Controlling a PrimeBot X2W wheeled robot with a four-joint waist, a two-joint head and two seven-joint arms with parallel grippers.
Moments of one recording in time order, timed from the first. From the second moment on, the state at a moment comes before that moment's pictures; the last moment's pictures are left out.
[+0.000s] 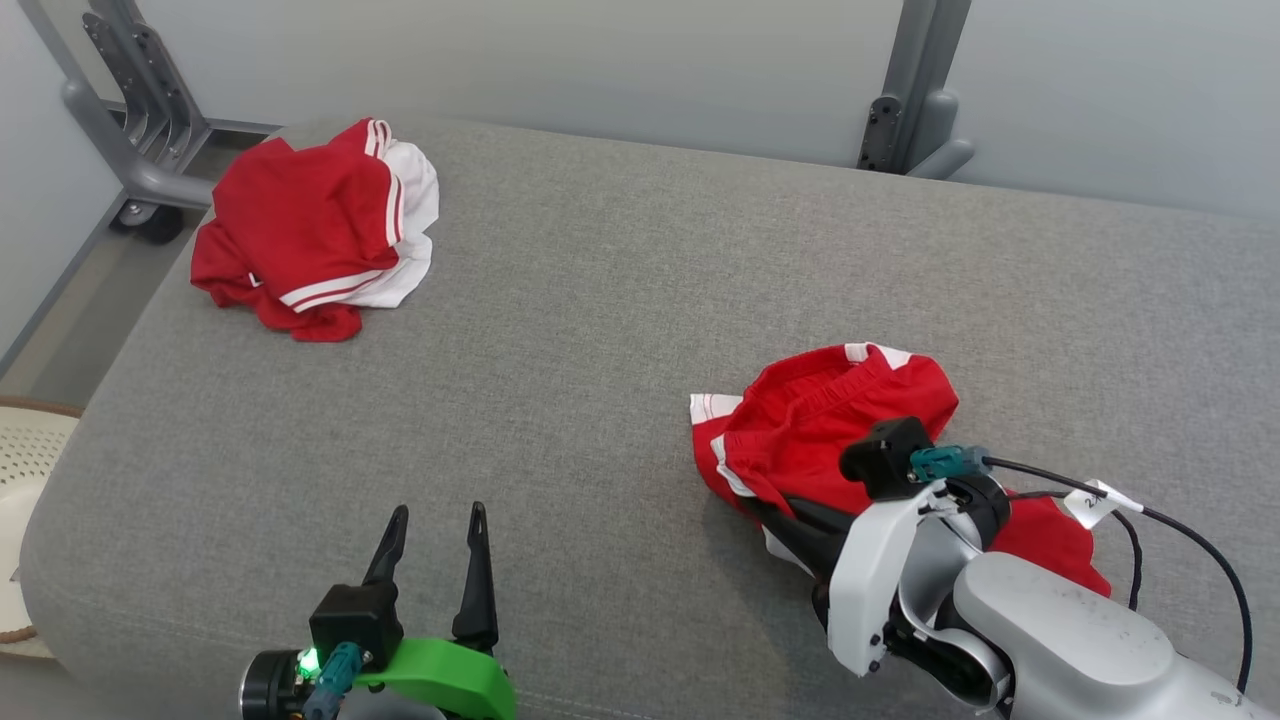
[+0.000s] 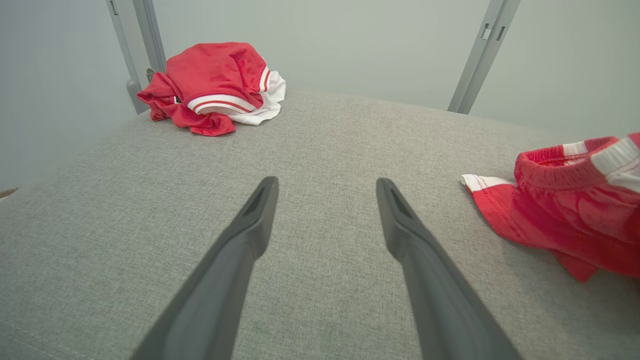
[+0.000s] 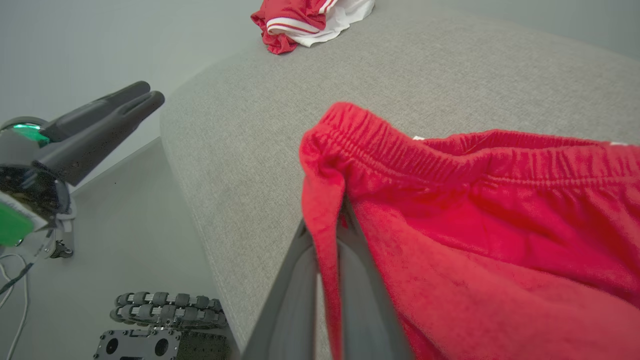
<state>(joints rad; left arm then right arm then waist) -0.06 0.05 -0.27 0.33 -0.27 0.09 -0.26 -0.51 -0.42 0.95 0.29 0.83 0.13 0.02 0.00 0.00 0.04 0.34</state>
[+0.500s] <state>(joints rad) -0.08 0.05 -0.28 0.32 -0.30 0.10 -0.26 -0.67 -0.35 1.05 0.65 0.93 0.13 -0.10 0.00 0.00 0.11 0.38</state>
